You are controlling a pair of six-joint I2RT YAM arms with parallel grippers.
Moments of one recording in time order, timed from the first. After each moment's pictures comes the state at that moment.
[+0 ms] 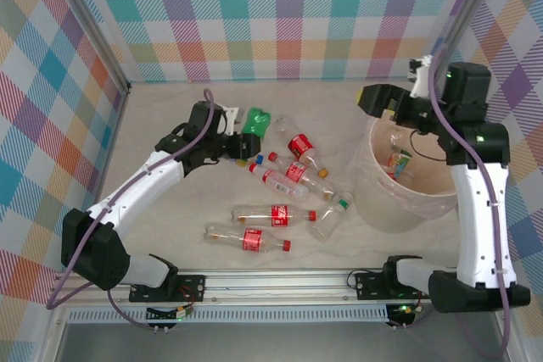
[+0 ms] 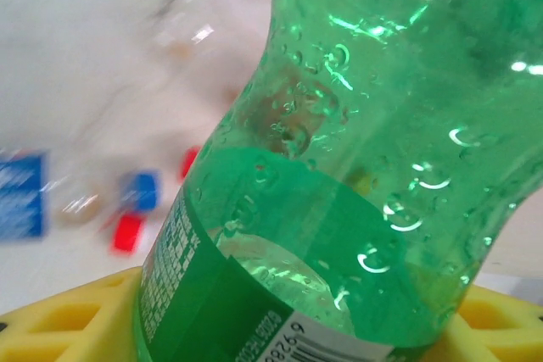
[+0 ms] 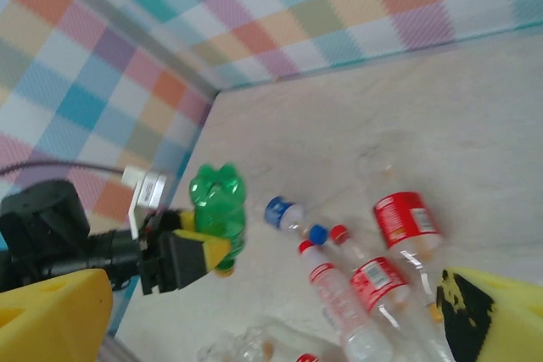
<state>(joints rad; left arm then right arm) -0.50 1.38 1.18 -0.47 0.31 -0.38 0.08 1.21 1.68 -0.98 -0.64 0.36</state>
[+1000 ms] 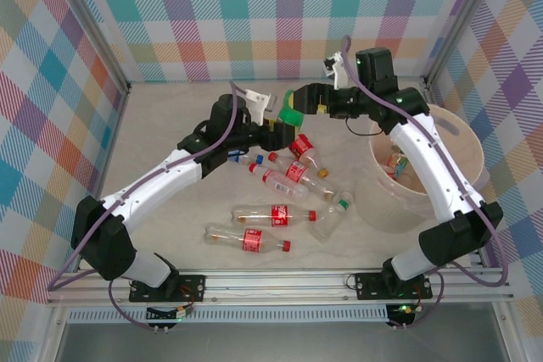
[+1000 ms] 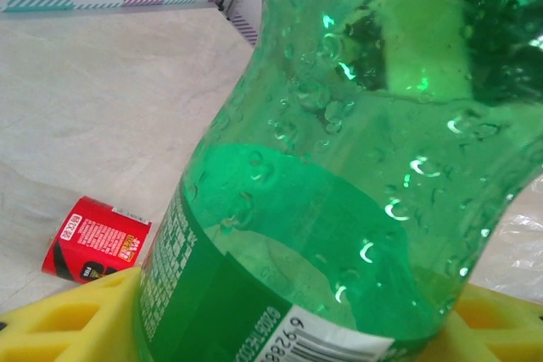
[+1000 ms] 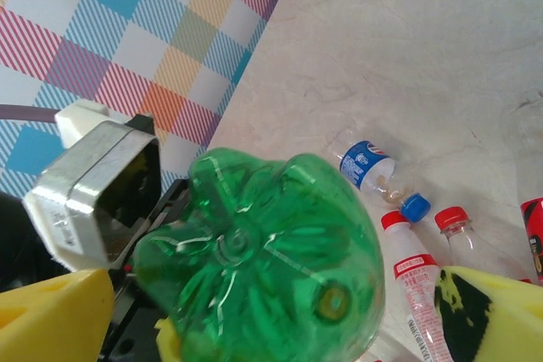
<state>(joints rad) -0.64 1.46 1.24 -0.15 0.39 -0.40 0.40 1.53 1.70 -0.79 -0.66 0.42</state>
